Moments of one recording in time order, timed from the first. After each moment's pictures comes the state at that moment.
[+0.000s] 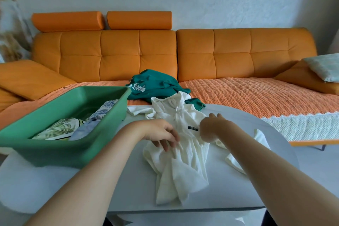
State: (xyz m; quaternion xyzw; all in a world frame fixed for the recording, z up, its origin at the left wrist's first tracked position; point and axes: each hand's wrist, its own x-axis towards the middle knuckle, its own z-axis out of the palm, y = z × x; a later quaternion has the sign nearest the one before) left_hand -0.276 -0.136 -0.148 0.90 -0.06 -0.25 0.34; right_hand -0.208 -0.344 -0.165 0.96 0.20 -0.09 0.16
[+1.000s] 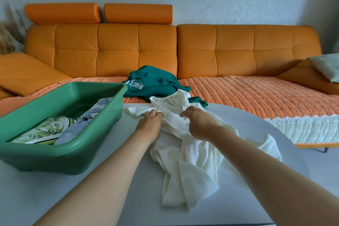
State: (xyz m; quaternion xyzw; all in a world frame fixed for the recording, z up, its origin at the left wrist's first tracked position) left_hand -0.209 -0.123 -0.216 1.00 0.03 0.06 0.06; right_hand -0.174 -0.321 -0.192 0.95 0.29 0.05 -0.14
